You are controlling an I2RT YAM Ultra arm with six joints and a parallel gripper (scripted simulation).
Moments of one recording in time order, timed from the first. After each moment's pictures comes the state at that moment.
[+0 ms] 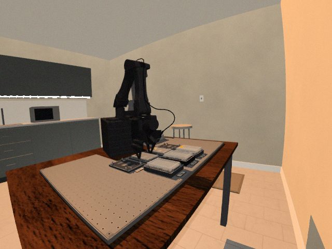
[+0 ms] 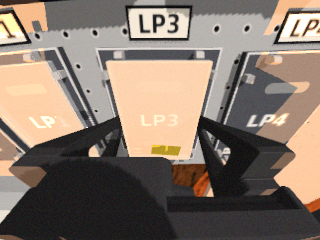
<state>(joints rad) -0.38 2.29 0.81 -0.01 0.01 -0.21</state>
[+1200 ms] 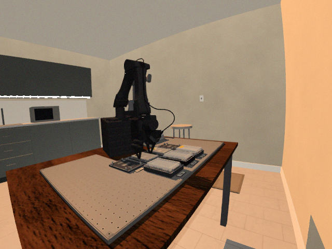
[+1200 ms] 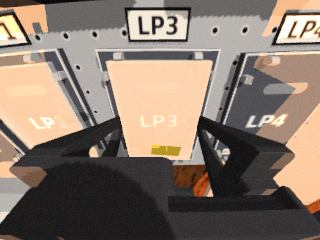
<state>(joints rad) -0.38 2.29 0.80 0.00 0.01 -0.21</state>
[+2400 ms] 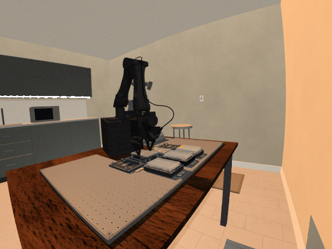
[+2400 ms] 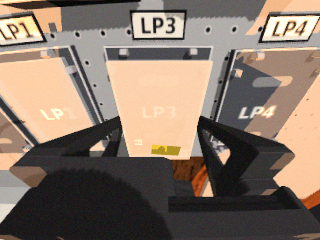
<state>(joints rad) -0.38 2.21 0.77 -0.03 0.01 -0.21</state>
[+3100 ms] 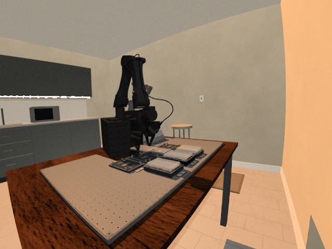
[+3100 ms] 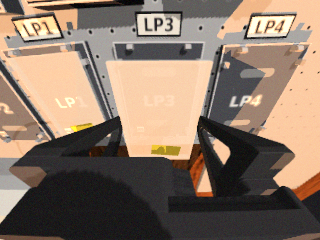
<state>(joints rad) -0.38 2.09 0.75 -0.14 0.01 -0.21</state>
